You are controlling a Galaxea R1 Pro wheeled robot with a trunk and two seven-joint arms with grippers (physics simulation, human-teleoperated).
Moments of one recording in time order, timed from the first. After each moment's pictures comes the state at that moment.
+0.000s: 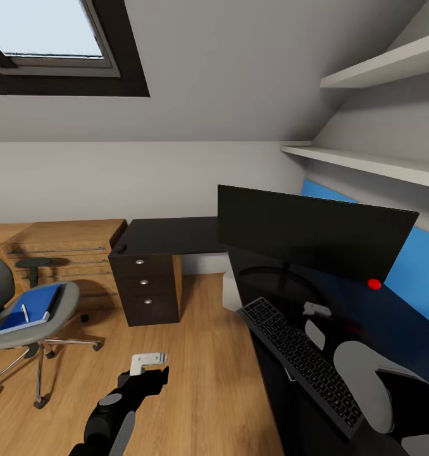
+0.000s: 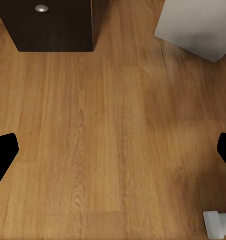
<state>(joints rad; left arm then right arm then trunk) -0.11 -0.05 -0.15 -1.48 0.17 0.63 0.24 -0.97 -0.08 -0.17 -0.15 -0.12 0.20 -0.07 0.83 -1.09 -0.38</state>
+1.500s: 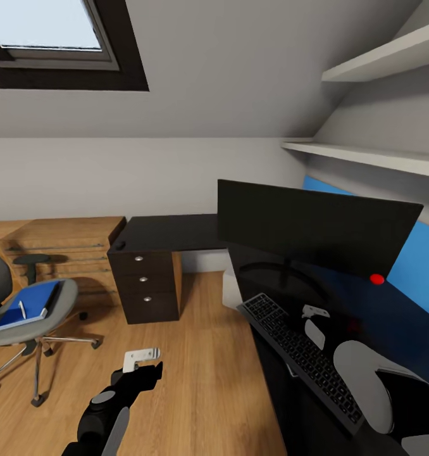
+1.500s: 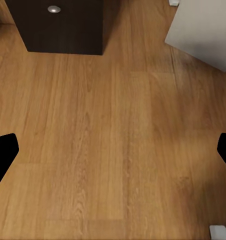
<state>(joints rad) -0.11 -0.06 -0.10 -1.51 0.17 0.63 0.24 -0.97 -0.08 -0.17 -0.15 -0.12 0.28 -0.07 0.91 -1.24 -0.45</state>
